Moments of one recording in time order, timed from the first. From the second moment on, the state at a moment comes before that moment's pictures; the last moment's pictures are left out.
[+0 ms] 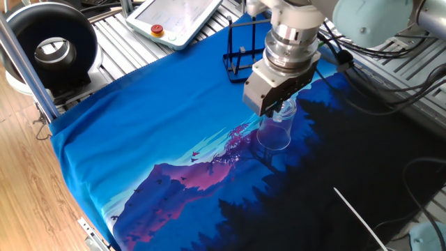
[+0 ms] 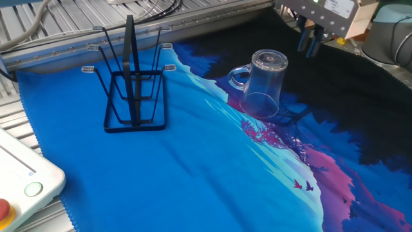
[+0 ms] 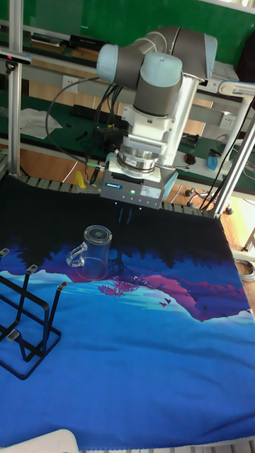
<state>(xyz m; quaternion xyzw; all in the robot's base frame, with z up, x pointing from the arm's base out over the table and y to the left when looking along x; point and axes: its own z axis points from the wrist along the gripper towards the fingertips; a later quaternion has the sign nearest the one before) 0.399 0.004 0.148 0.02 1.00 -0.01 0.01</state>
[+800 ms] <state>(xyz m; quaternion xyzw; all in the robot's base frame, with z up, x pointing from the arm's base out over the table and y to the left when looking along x) 0.415 -0.016 0.144 0.01 1.00 -0.03 0.05</state>
